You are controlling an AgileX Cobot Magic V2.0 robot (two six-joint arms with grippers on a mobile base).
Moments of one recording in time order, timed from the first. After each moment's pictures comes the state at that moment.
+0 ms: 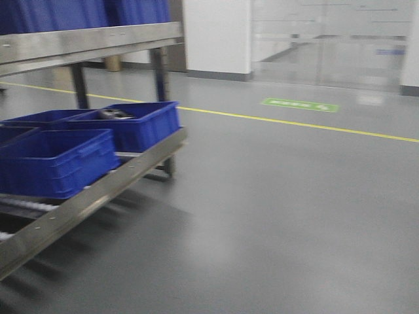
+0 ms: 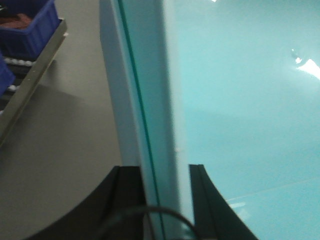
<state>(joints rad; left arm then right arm) -0.41 1.39 -1.78 -0.12 0.98 -0.07 0.40 1.39 -1.77 0.05 1.04 0.23</state>
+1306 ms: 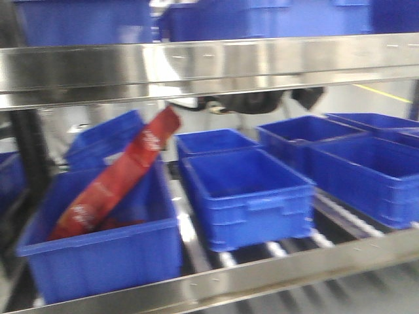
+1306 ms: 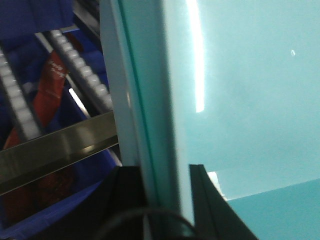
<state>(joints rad) -0.41 1.39 -1.78 -0.11 0.98 -0.07 0.40 1.39 -1.77 0.05 1.04 0.23</state>
